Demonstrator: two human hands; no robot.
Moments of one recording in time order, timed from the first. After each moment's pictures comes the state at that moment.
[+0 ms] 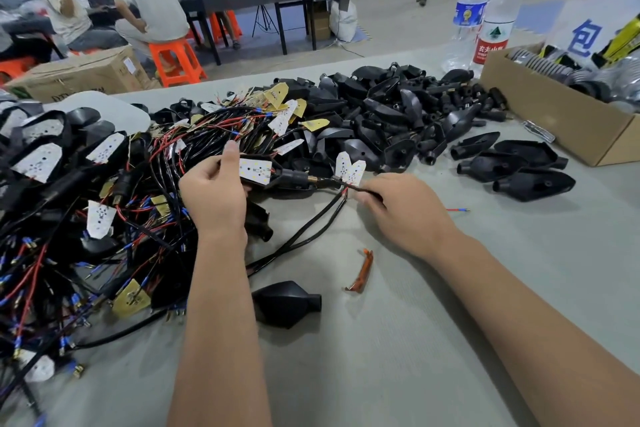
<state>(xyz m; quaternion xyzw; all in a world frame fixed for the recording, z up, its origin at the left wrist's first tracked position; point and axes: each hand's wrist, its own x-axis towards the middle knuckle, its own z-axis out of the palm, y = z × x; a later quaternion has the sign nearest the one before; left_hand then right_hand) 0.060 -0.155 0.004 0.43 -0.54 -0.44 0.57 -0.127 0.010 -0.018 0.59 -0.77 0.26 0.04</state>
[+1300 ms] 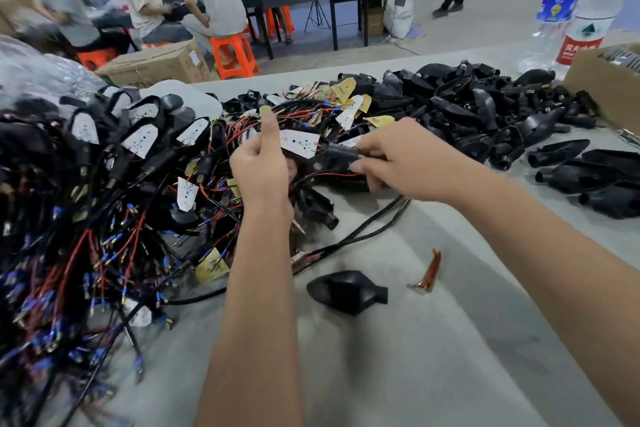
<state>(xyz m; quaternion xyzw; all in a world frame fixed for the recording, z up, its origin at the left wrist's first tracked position) 0.082 -0.150 0.047 0.41 -0.45 -0.55 0.57 -0.081 -0.053 0.072 0.69 -0.69 0.20 -0.08</state>
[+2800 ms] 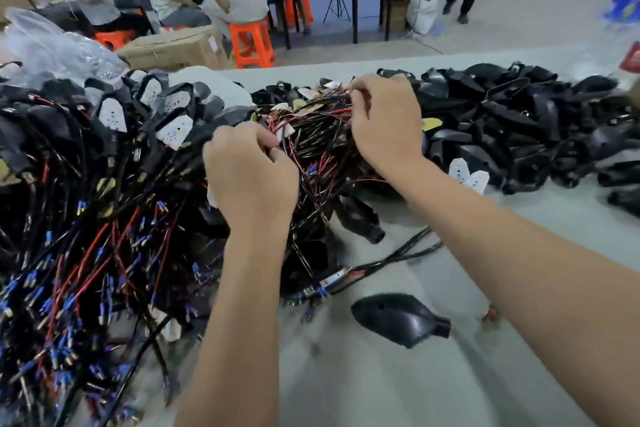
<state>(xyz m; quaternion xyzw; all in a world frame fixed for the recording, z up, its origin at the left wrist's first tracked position) 0.153 -0.173 0.058 0.57 -0.69 -0.05 0.45 -0.030 -0.184 0.046 0.52 -0.69 0.47 0.13</state>
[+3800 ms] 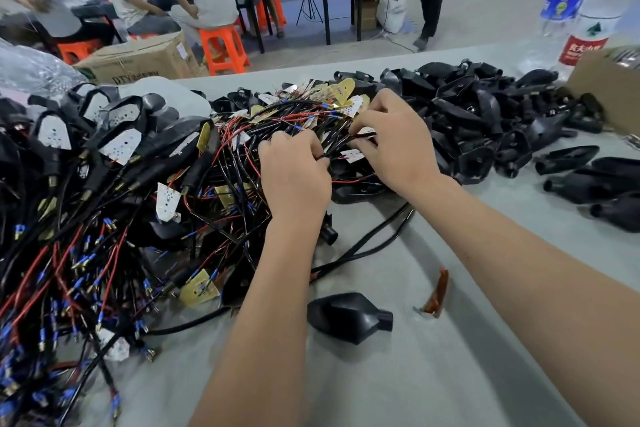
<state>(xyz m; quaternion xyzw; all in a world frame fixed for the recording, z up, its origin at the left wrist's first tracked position) 0.057 -0.167 0.029 0.49 -0.80 -0.09 0.33 -0.103 -0.127 0.018 0.59 -0.70 0.39 0.14</state>
